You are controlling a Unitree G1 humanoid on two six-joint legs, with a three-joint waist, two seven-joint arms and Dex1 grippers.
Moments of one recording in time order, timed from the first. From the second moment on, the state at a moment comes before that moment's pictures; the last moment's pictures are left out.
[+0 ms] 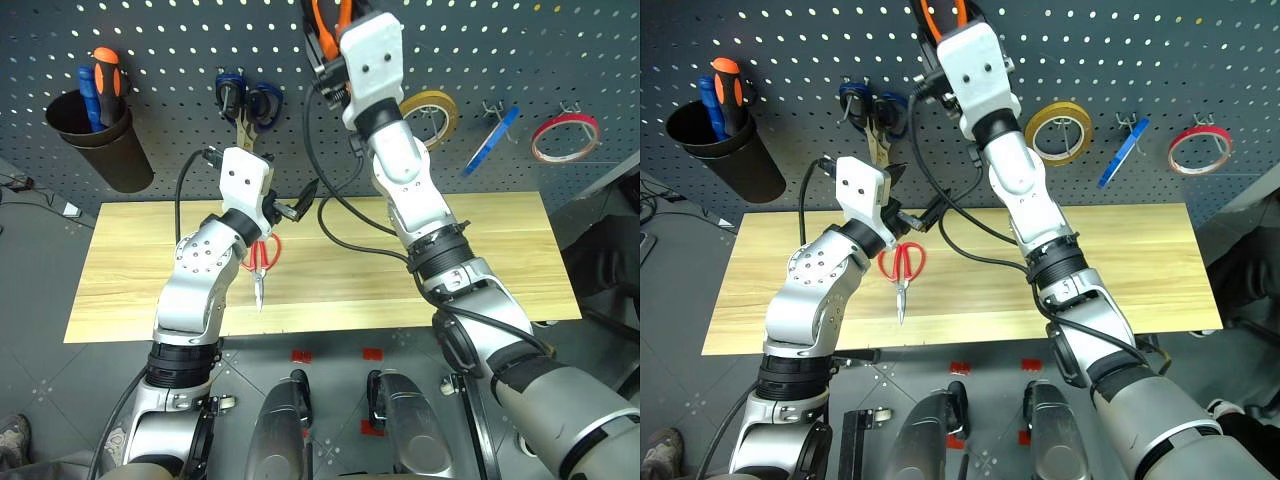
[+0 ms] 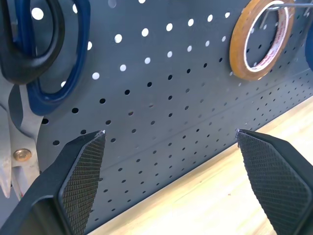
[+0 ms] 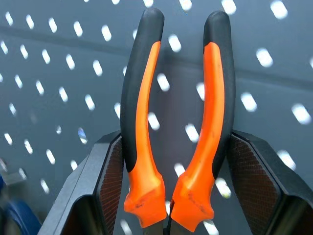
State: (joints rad) left arm -0.53 0.34 0.02 -0.14 -0.18 0.37 -0.38; right arm -1.18 0.00 0.08 0.71 -0.14 -0.40 -0.02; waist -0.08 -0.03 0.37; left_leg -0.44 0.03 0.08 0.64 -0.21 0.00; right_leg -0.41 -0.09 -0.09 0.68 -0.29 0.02
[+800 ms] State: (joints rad) left arm -0.46 0.31 0.00 -0.07 -0.15 0.39 -0.37; right arm -0.85 -0.05 0.08 0.26 -0.09 0.02 0.13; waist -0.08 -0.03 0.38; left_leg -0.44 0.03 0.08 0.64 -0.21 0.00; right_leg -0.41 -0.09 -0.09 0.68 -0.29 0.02
